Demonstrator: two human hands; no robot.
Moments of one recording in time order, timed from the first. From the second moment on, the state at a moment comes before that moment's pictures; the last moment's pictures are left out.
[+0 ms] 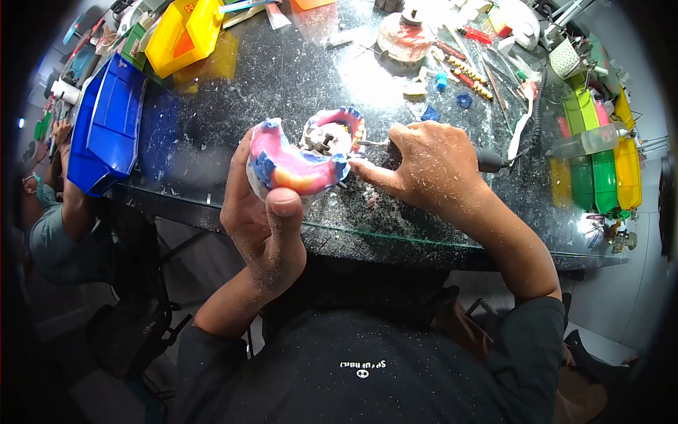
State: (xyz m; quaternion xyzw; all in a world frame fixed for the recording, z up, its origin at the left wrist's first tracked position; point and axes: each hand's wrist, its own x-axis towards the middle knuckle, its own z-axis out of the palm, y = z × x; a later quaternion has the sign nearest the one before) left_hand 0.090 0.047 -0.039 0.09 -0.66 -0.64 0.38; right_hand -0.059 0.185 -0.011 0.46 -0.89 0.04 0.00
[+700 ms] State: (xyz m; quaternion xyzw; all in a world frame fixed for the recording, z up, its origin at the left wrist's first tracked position) left_hand 0.090 0.046 -0.039 0.07 -0.67 -0.63 0.39; right_hand -0.059 0.186 -0.012 0.47 -0.88 0.04 0.00
